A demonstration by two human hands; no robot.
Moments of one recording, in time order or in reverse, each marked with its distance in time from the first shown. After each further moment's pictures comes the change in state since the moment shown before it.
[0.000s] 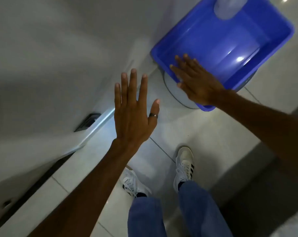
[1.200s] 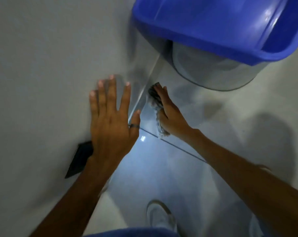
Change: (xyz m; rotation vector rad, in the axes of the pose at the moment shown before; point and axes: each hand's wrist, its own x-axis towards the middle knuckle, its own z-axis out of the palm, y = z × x) left_hand 0.005 -0.141 0.131 0.442 0.103 0.387; right_hand 0.080 -0.138 0.259 1.194 0.533 0.438
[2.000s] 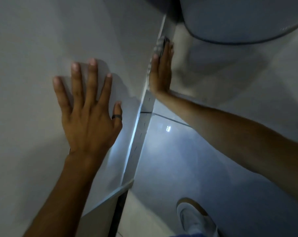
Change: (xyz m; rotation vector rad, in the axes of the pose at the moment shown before) left_hand -0.022 -0.042 0.012 0.503 -0.033 0.182; right_hand 0.133 0.059 0.113 0.326 0.696 0.020
